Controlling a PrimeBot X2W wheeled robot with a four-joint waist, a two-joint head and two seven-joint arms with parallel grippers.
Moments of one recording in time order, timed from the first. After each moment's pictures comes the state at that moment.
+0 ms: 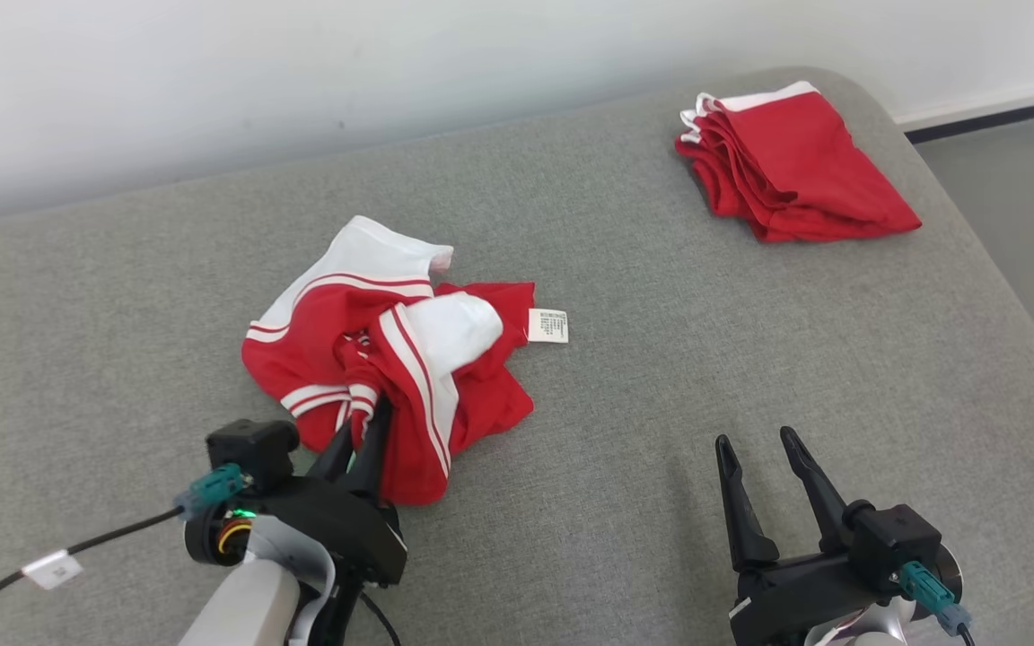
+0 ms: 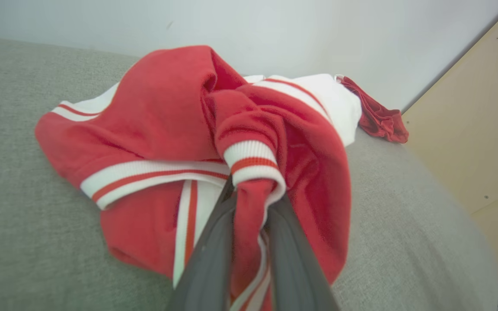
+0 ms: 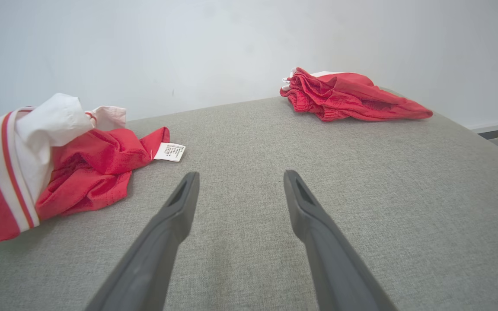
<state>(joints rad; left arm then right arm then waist) -0.45 0.16 -0.41 0.52 -0.68 -0.10 -0.14 -0.14 -0.05 0.10 0.31 0.17 0.13 -0.26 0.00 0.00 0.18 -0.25</state>
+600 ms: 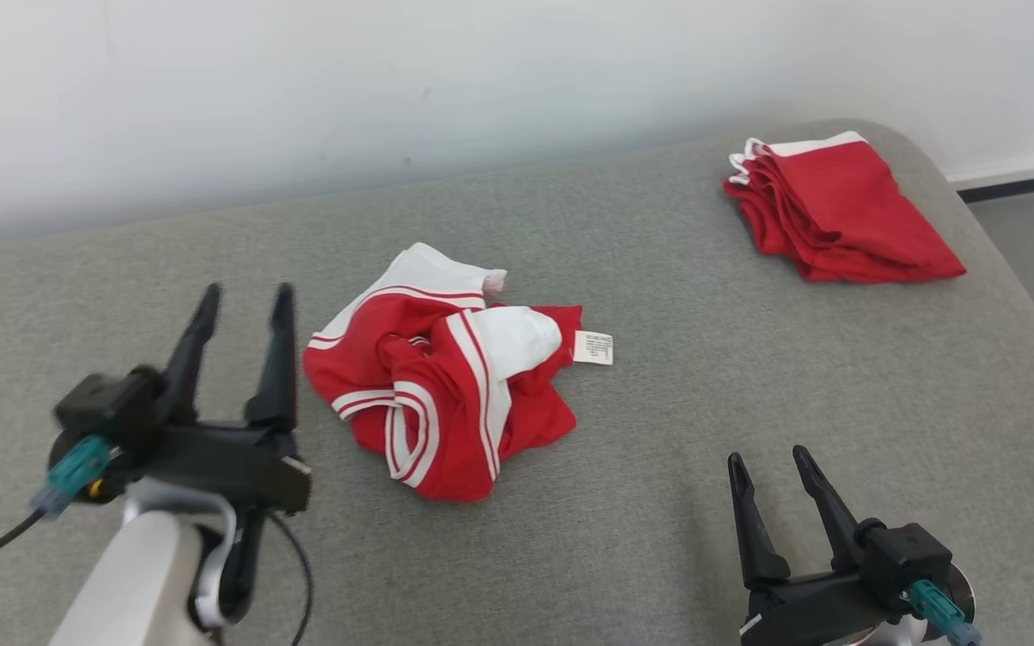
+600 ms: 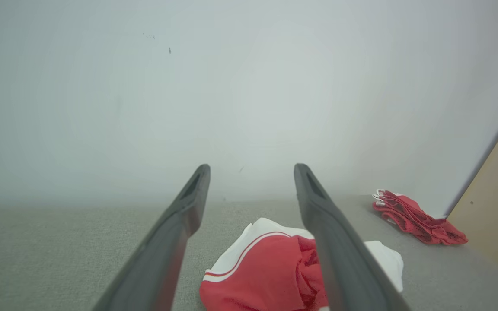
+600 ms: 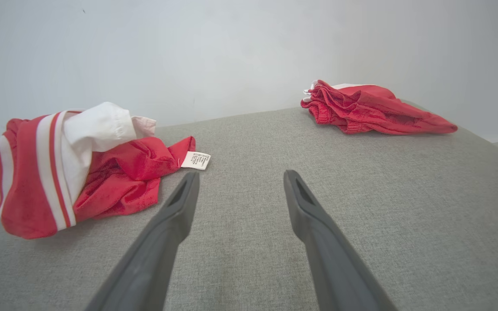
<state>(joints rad) -0.47 0.28 -0.32 0.33 -0.60 -0.02 -0.25 -0.10 -0.05 0.08 0.30 0.16 0.13 -0.26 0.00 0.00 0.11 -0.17</state>
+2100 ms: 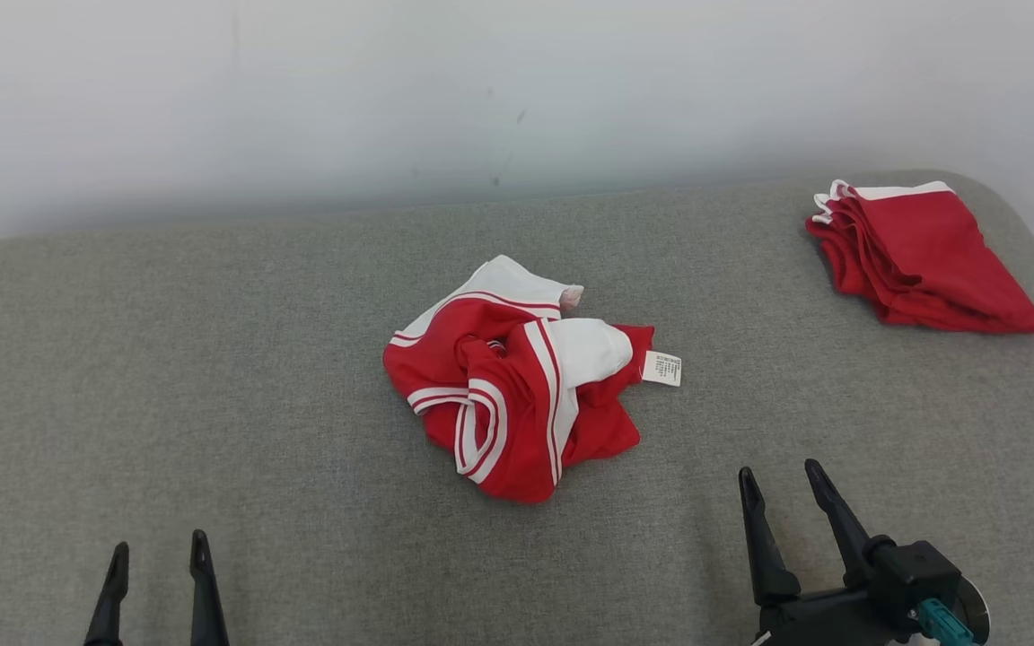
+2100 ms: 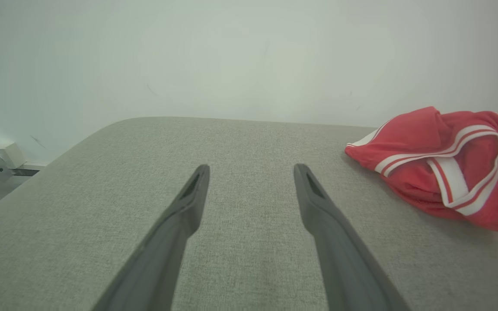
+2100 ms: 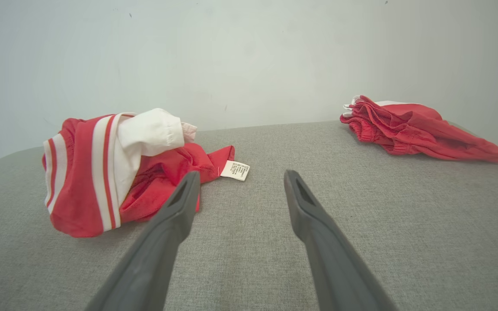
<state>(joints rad) 0.06 0.07 0.11 0.13 -0.15 -0.05 -0.26 -0.06 -0.05 0.06 0.26 0.12 0.13 -0.26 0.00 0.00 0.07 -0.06</state>
